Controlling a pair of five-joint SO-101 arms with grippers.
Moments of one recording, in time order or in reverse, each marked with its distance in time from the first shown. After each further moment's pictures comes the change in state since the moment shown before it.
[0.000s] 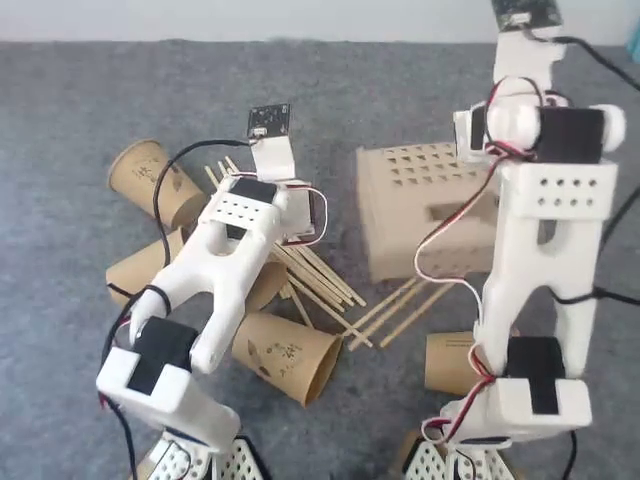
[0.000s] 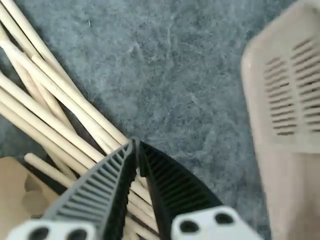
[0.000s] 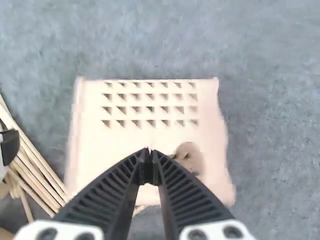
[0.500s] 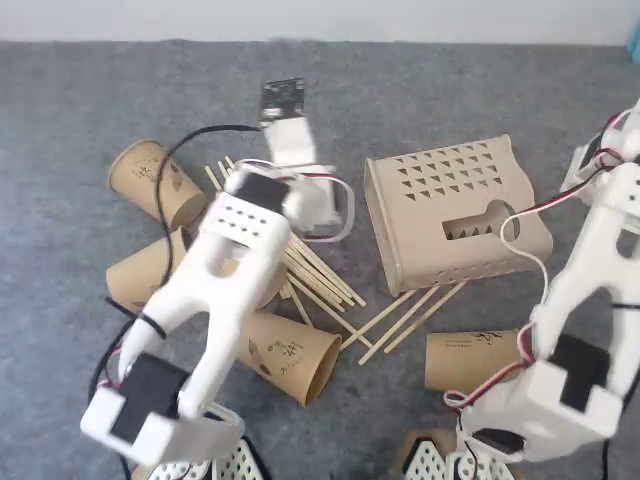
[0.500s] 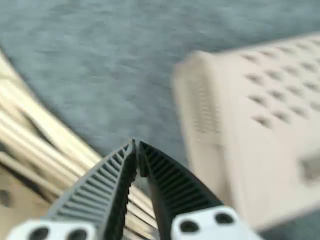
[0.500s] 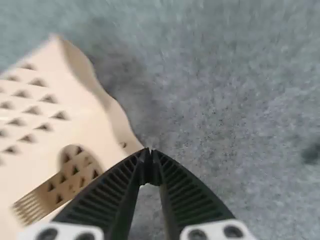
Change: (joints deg) left arm 9.4 -12.0 -4.7 7.3 6.1; right arm 25.6 4.6 24.4 -17.1 -2.7
